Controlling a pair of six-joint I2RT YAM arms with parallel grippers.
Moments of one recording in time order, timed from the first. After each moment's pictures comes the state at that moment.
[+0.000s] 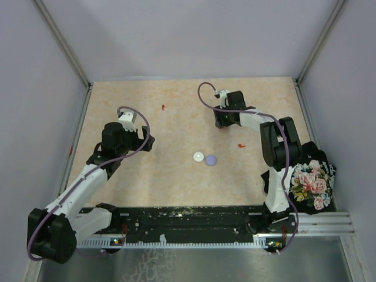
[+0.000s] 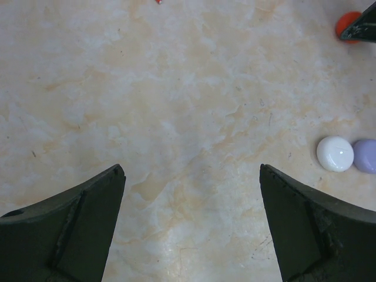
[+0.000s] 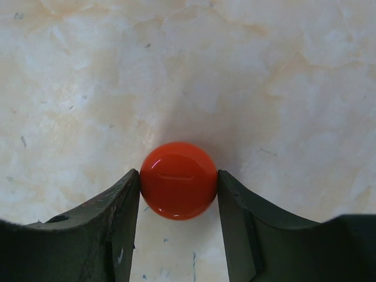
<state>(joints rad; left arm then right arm) -0.30 1.03 0.61 -0.03 0.06 -0.15 0.29 2.03 1.37 -0.16 -0.16 -0.12</state>
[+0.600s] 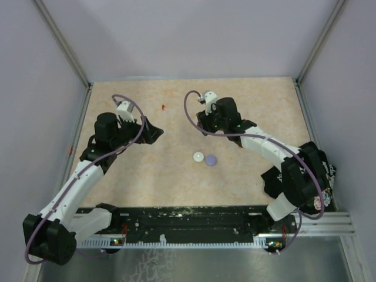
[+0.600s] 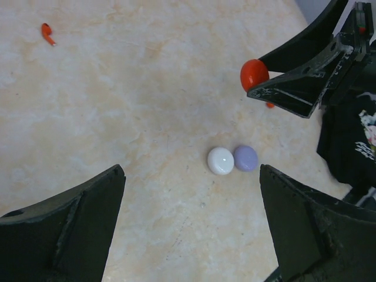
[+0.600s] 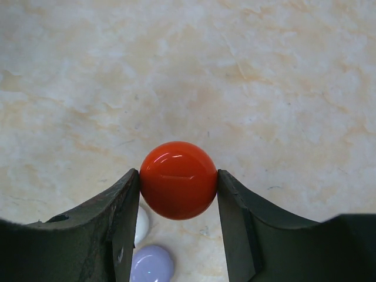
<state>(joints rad) -0.30 1.01 0.79 -0.11 0.34 -0.34 0.52 1.58 1.10 -0.08 -0.16 -0.09</state>
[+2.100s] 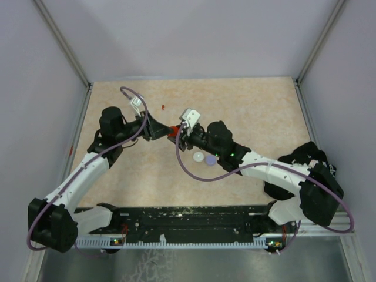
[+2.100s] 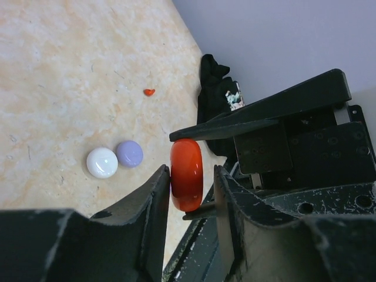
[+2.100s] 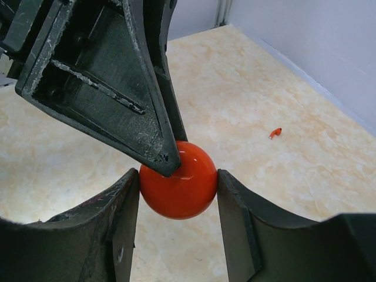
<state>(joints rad) -0.34 1.13 0.82 0.12 0.73 -0.68 0.90 1.34 0.88 0.40 -0.12 -0.11</state>
